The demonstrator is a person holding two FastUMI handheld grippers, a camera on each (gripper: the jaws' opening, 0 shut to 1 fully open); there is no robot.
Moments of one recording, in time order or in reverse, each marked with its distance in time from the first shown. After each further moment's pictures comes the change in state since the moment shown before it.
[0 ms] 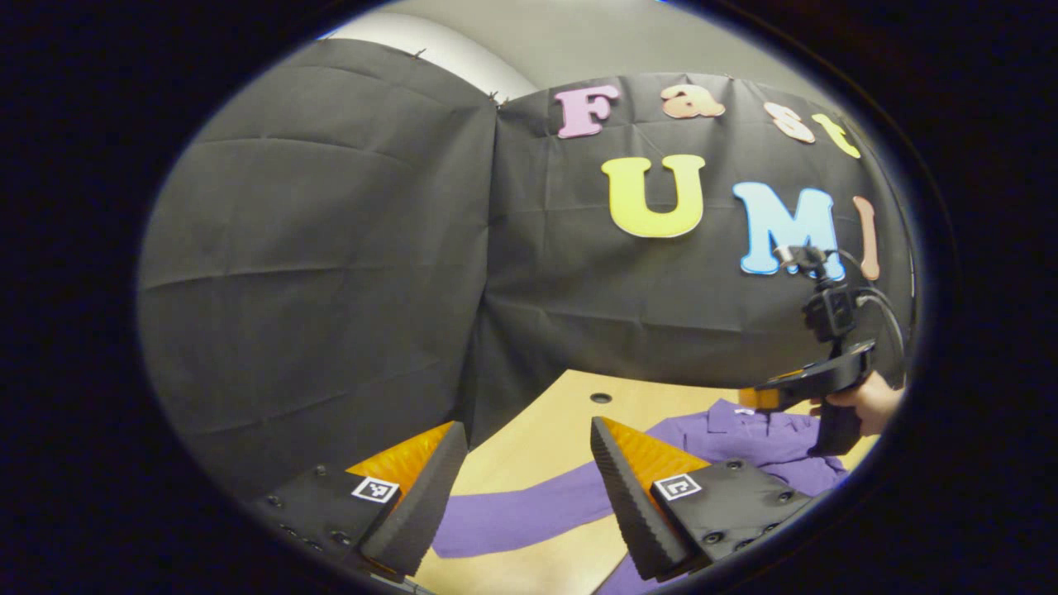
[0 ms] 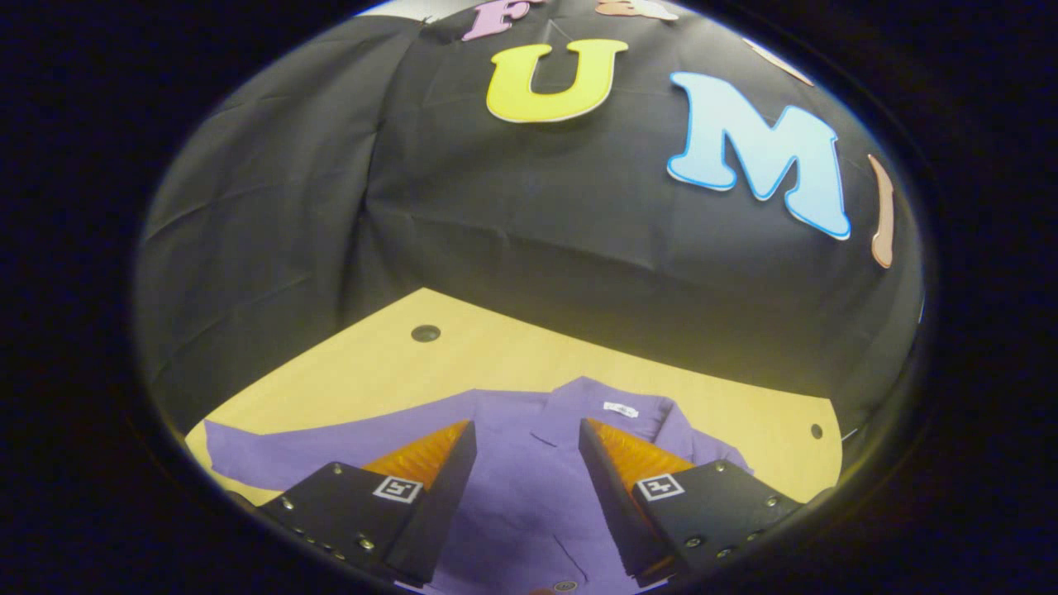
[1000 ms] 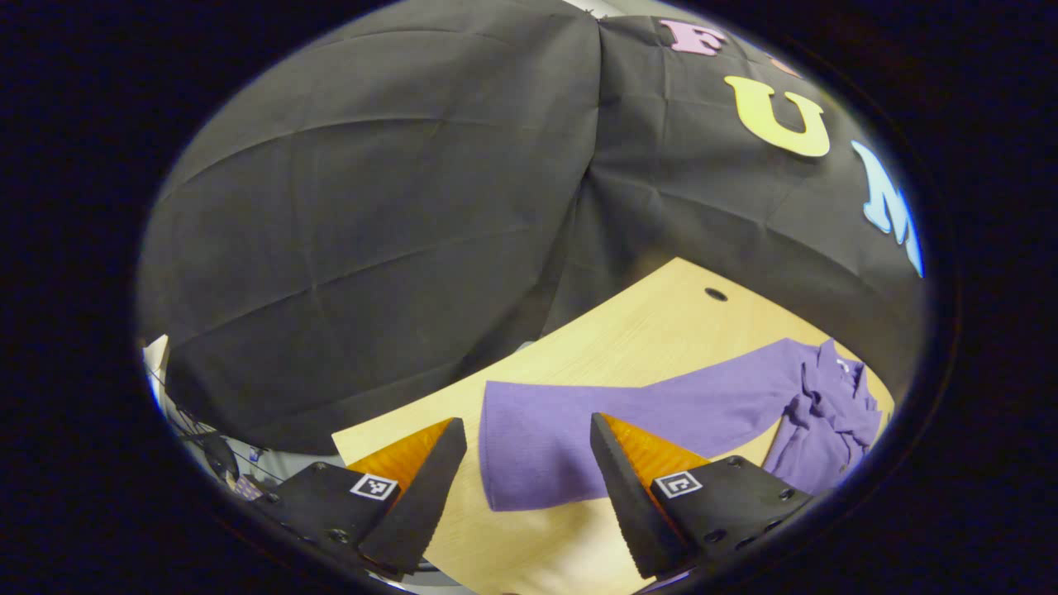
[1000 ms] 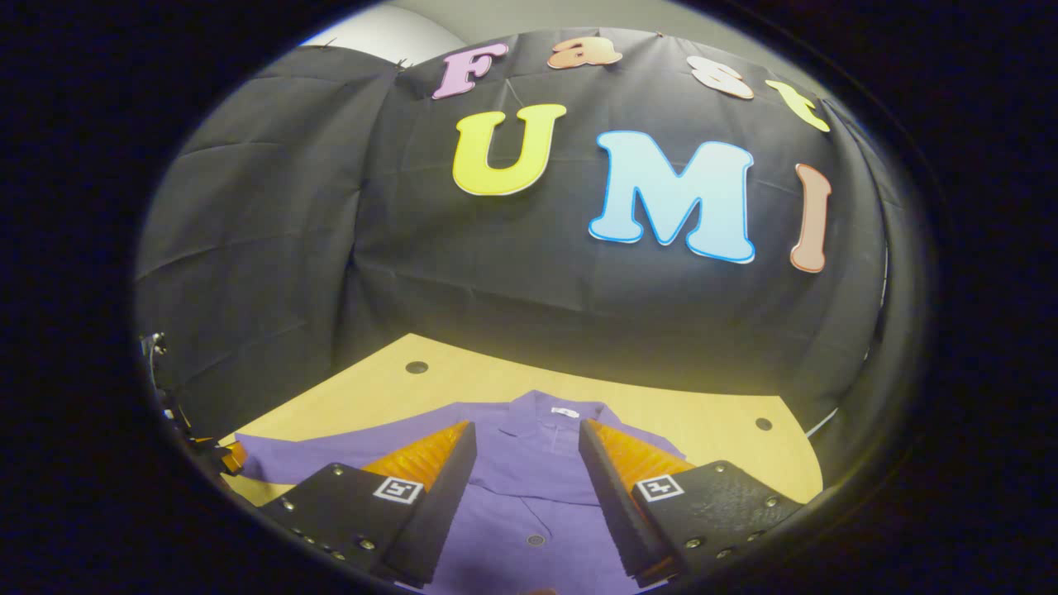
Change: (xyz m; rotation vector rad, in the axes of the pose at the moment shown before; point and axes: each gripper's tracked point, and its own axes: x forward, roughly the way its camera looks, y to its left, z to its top) left arm 0.043 0.104 -0.186 -0.163 0.402 0.297; right arm -0.146 -0.039 0.004 0.066 -0.141 -0.108
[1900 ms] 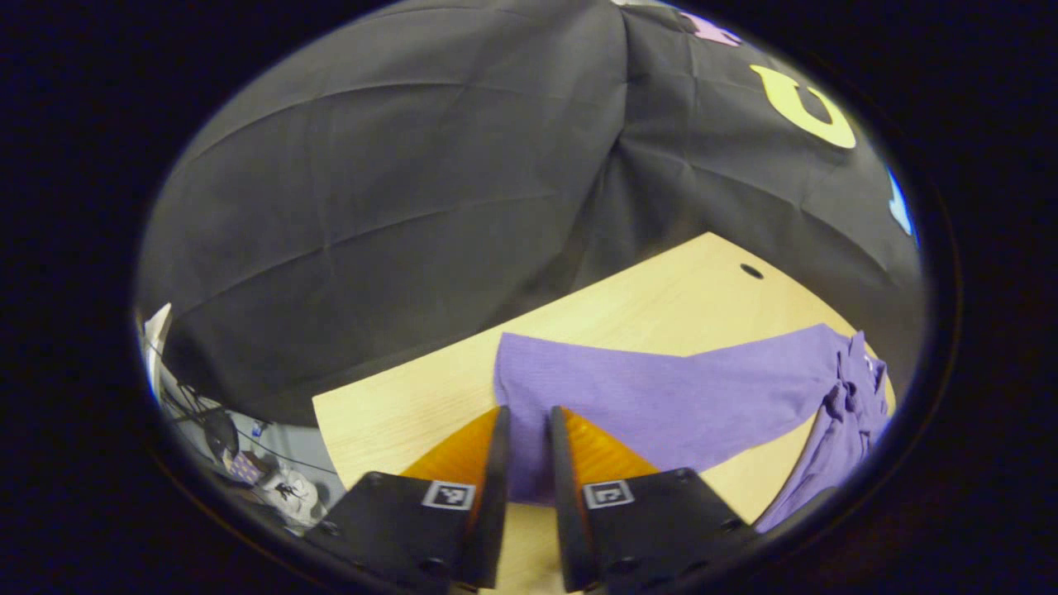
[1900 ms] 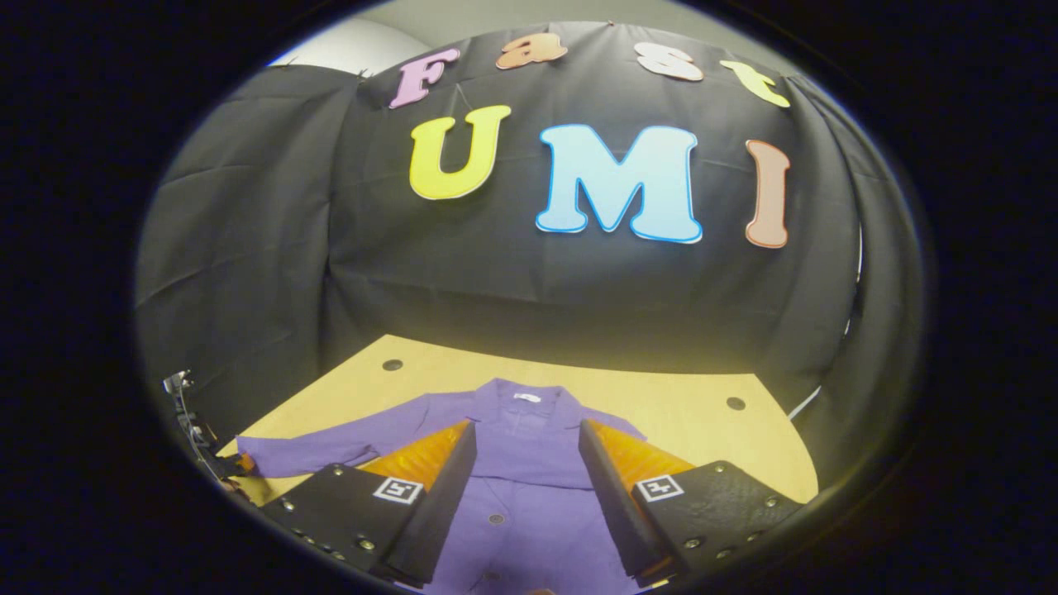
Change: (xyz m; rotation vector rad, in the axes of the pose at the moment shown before) left arm 0.030 0.015 -0.036 -0.097 0.078 0.071; right arm -0.032 -0.067 -0.008 0.088 0.043 -0.042
